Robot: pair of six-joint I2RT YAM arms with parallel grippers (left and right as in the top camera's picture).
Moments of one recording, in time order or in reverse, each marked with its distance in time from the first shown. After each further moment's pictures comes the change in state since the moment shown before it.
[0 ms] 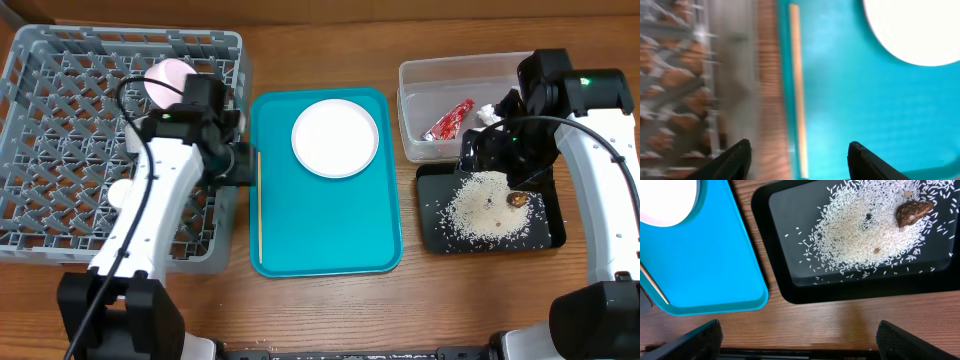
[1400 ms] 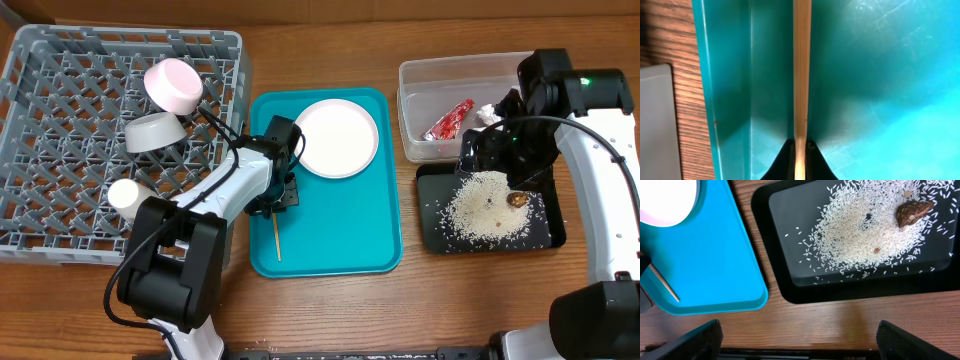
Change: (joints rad) left arm -0.216 0.242 -0.192 0.259 -0.165 -0.370; right arm 0.000 0.000 0.000 -0.001 0.000 0.000
